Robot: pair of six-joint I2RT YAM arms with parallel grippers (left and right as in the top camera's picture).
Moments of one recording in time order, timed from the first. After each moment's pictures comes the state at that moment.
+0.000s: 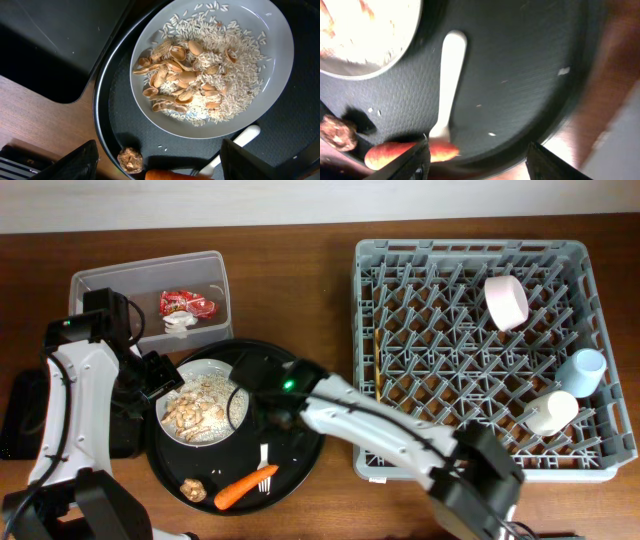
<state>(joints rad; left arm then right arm) 0.21 1.64 1.38 -1.31 0.00 -0.39 0.95 1.96 1.59 -1.01 -0.06 0.75</state>
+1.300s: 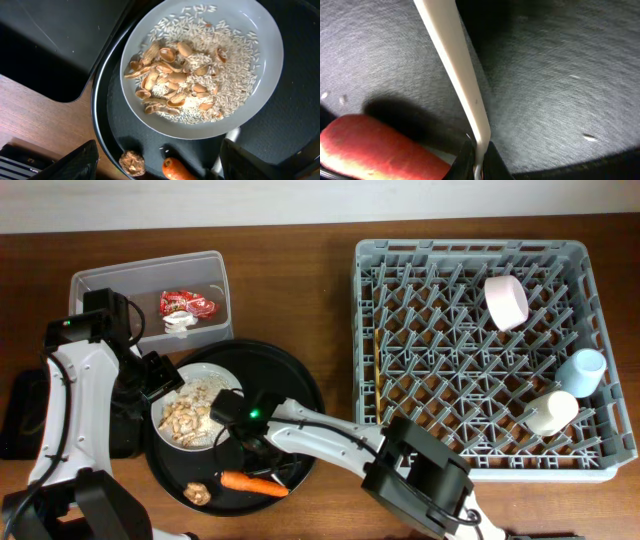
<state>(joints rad) 0.21 1.64 1.38 -1.32 0.00 -0.39 1.04 2.16 1.58 -0.96 -0.22 0.83</state>
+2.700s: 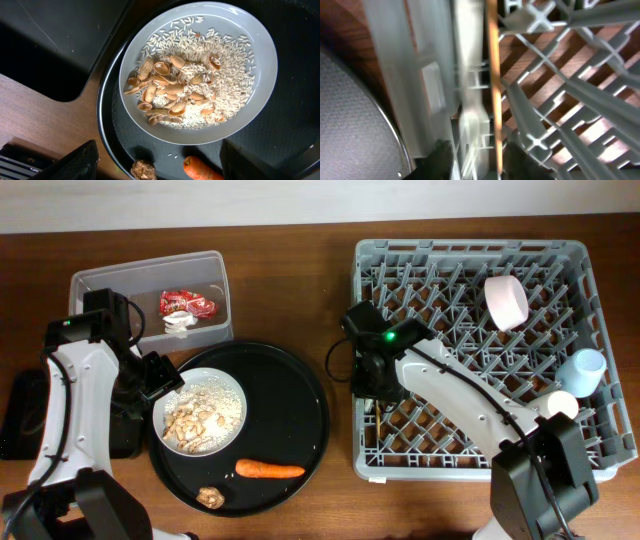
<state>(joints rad) 0.21 1.64 1.38 -1.32 0.00 -0.39 0.53 1.77 1.33 -1.02 0.04 0.68</state>
